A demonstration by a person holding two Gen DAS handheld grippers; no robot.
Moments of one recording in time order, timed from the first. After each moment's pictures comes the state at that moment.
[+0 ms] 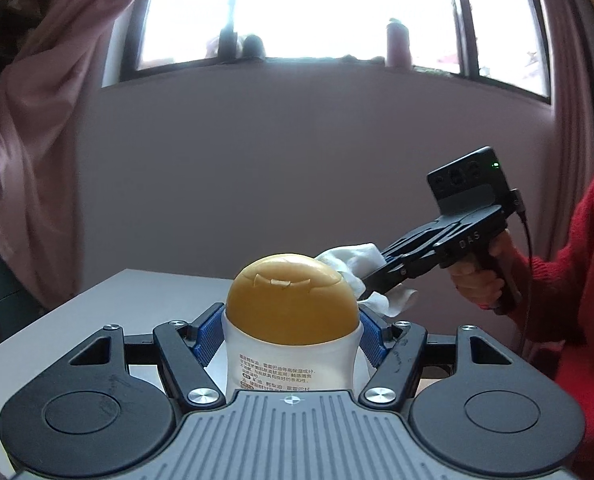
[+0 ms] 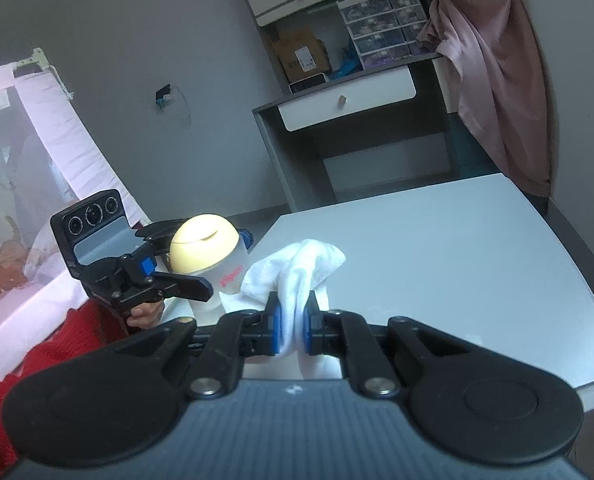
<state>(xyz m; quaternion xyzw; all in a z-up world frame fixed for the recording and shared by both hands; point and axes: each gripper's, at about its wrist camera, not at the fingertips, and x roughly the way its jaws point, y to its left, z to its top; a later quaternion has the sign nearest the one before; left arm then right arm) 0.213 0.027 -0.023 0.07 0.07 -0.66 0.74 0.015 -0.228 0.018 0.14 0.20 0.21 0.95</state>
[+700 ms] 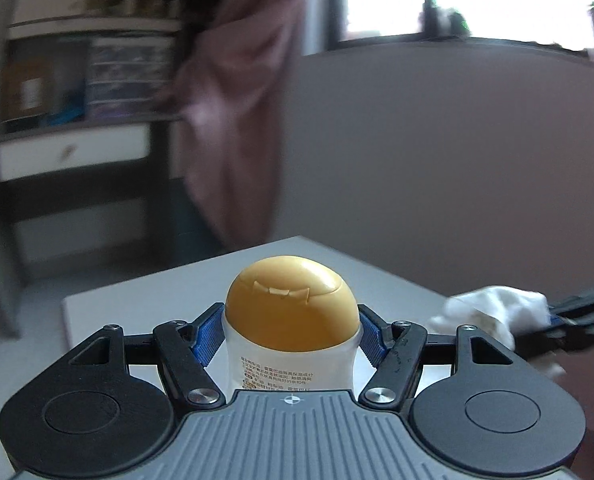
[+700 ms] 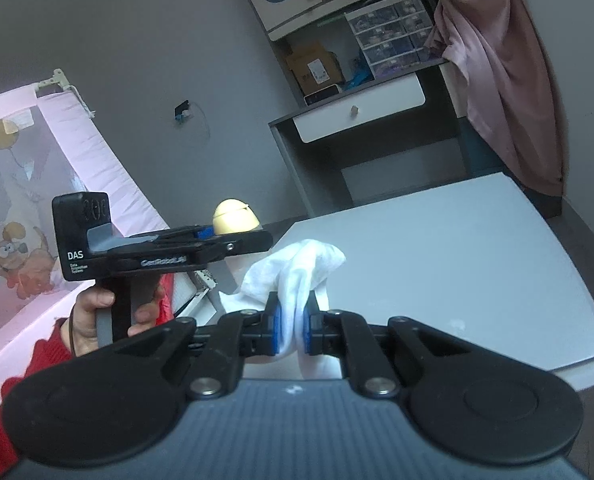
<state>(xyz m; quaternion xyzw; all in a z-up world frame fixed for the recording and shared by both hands) 0.167 -0.020 0.028 0.05 0.17 -0.33 0.93 0.002 -0.257 0.010 0.16 0.18 0.24 0.94</state>
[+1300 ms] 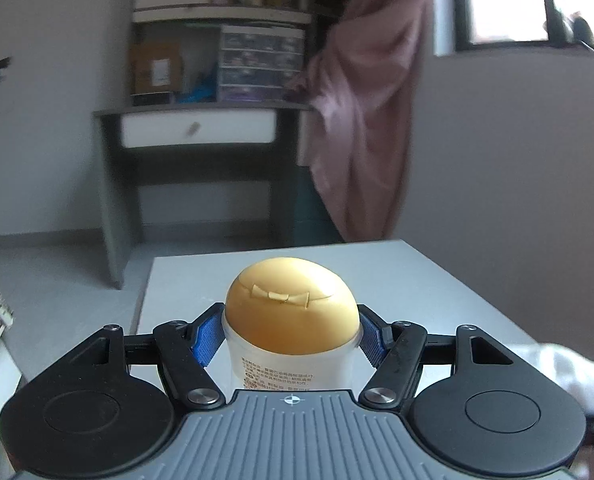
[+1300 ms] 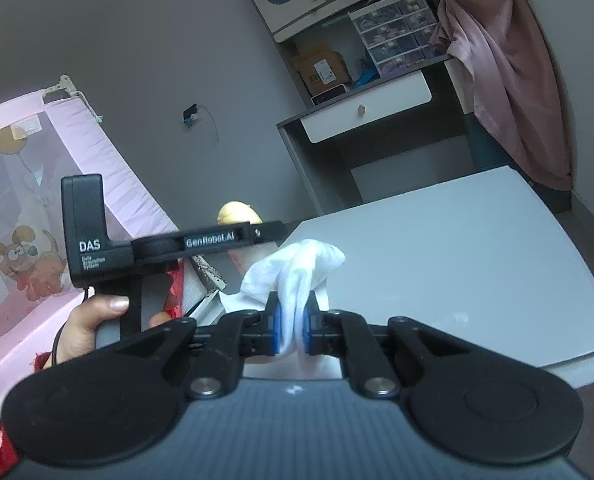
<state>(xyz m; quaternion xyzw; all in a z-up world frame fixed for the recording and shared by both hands) 0.150 -0.060 0.066 0.02 0.18 -0.12 0.97 0.005 -0.265 0.003 0.17 0.18 0.26 0.93</state>
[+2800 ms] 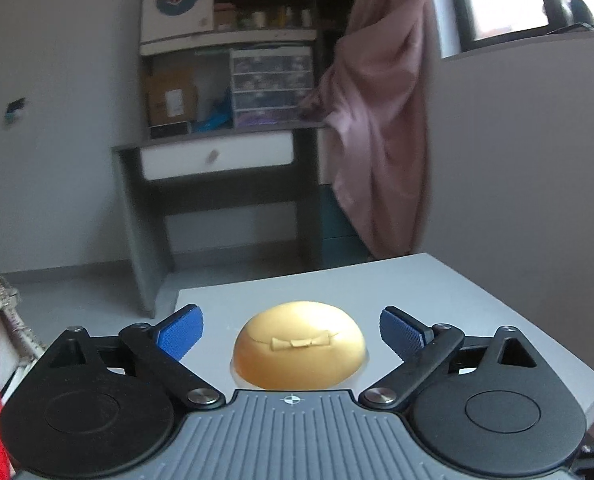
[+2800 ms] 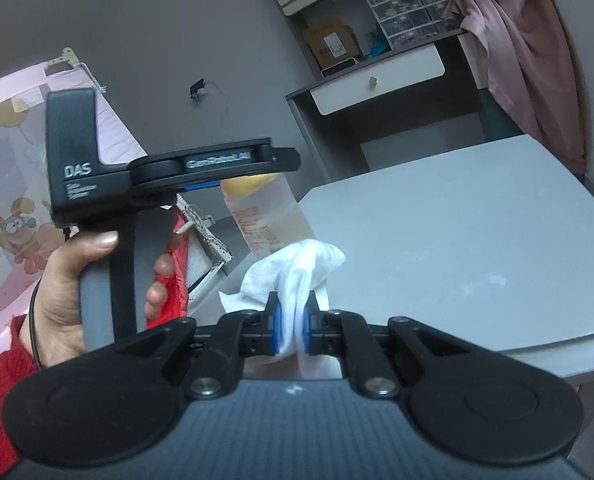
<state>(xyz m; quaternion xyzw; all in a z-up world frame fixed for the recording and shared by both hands) 0.142 -0.071 0.069 0.07 0.15 -0.11 0.98 0.009 -0.239 -0.020 0.16 0.21 0.28 0.92</state>
